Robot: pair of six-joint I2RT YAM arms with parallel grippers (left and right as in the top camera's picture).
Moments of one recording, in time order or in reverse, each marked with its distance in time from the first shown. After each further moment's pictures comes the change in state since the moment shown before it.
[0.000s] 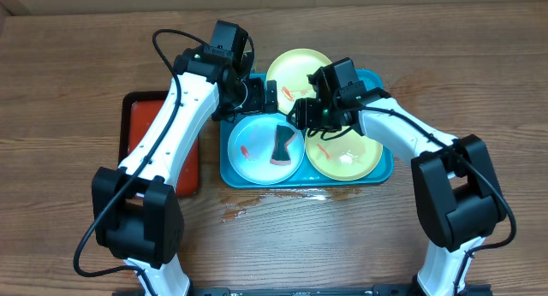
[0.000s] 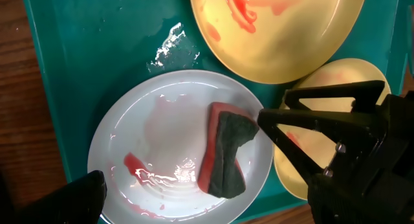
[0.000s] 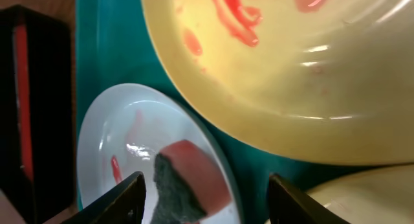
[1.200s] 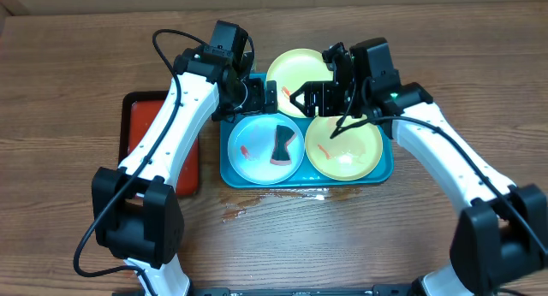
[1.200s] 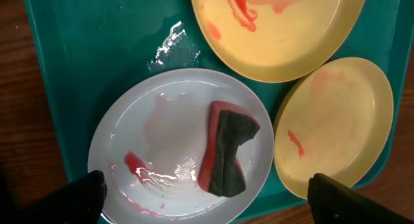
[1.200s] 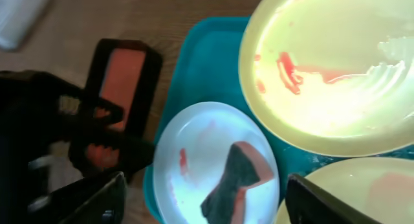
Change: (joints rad) left arm 0.000 0.000 0.000 -0.004 0.000 0.000; right arm -0.050 -0.238 0.000 -0.059 -0.060 -0.092
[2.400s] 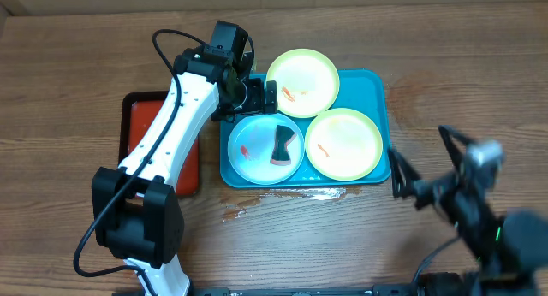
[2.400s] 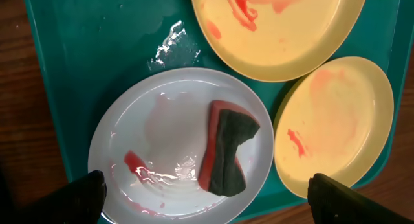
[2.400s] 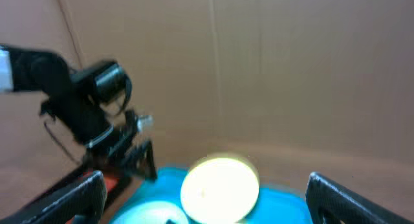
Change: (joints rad) left arm 0.000 0.000 0.000 -0.003 0.000 0.000; right arm -0.296 -1.230 -0.598 0.177 0.074 -0.208
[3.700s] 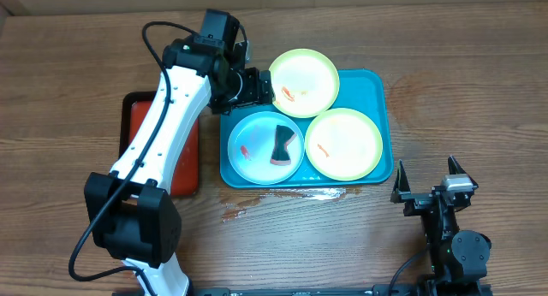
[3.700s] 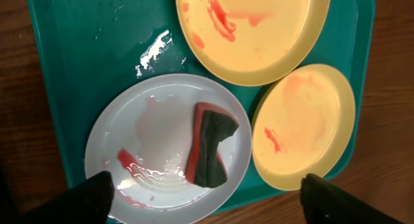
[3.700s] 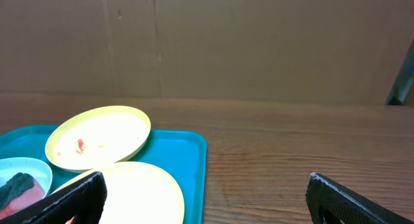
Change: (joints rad) left arm 0.024 -0.002 0.086 -0.064 0.062 0.002; right arm 0.001 -0.507 -0.691 0.227 0.422 -0.148
